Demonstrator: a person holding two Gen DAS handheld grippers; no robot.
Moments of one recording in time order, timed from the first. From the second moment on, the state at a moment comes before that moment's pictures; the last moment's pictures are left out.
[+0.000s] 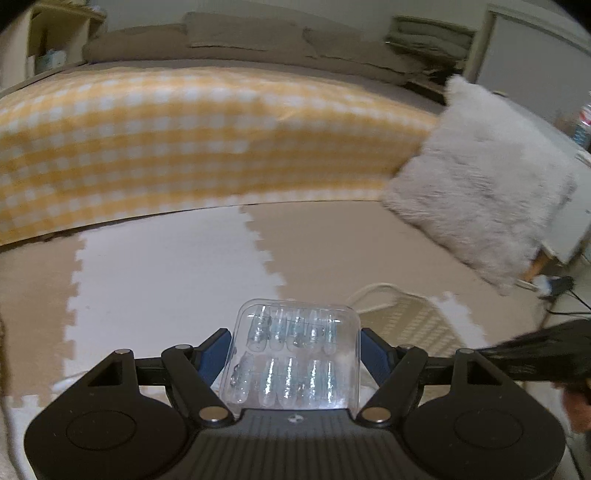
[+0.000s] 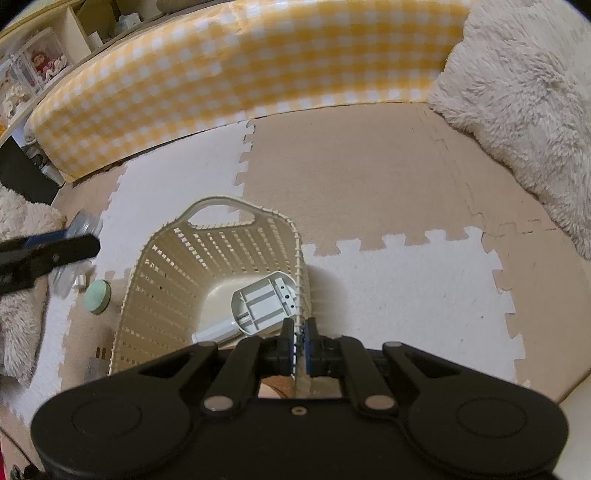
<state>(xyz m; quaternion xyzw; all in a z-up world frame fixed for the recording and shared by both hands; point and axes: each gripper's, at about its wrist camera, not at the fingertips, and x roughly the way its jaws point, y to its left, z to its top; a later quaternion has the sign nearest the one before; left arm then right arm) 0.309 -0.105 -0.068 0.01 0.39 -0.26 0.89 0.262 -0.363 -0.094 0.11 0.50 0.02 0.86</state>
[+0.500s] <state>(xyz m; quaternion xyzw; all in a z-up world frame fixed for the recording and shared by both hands) 0.244 -0.197 -0.094 0.16 0.36 -0.39 0.83 0.260 -0.365 -0.094 0.12 0.50 0.02 0.86</state>
